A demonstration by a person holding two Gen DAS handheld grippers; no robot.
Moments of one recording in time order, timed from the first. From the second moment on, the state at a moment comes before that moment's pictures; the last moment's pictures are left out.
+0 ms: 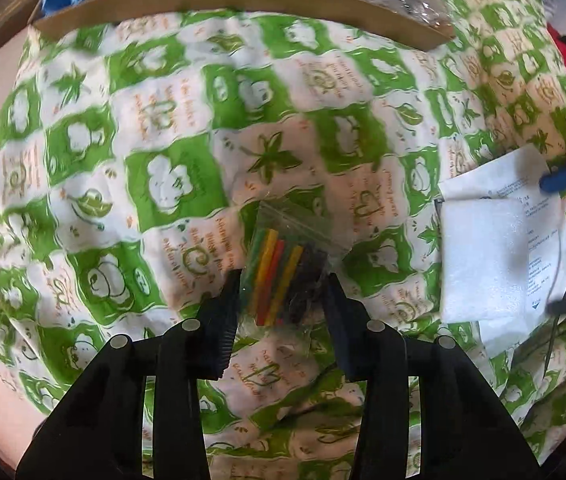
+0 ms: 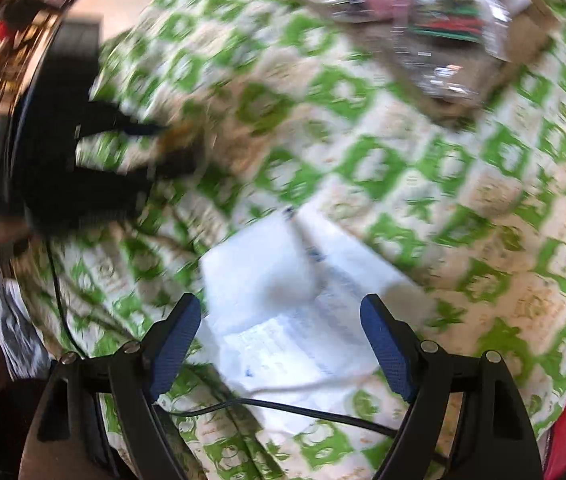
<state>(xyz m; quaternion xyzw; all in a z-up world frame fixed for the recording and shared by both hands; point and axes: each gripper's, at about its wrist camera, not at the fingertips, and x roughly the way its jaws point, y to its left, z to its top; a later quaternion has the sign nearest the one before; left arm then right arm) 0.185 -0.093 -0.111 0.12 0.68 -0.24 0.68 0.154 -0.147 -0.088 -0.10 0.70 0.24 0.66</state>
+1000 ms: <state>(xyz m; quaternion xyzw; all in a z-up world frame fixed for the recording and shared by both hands) 0.192 -0.096 -0.111 0.13 0.68 -0.24 0.68 0.236 -0.103 -0.115 -0.18 0.65 0.22 0.70</state>
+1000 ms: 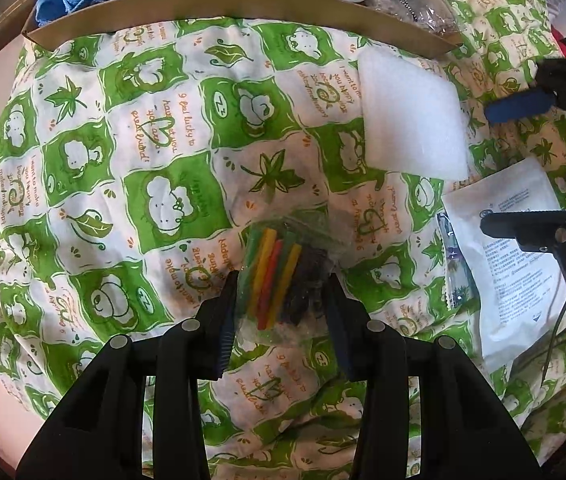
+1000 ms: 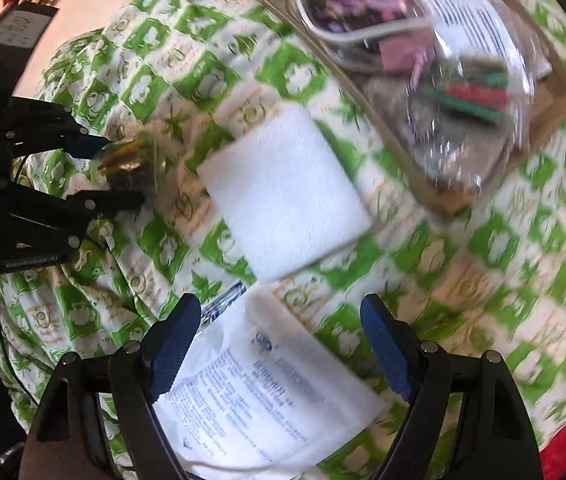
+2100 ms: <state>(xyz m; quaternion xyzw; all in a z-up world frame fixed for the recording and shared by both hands) 0.180 -0.108 -0.104 0.17 0.67 -0.23 0.69 0.242 -0.106 -0.102 -0.17 0.63 0.26 0.71</state>
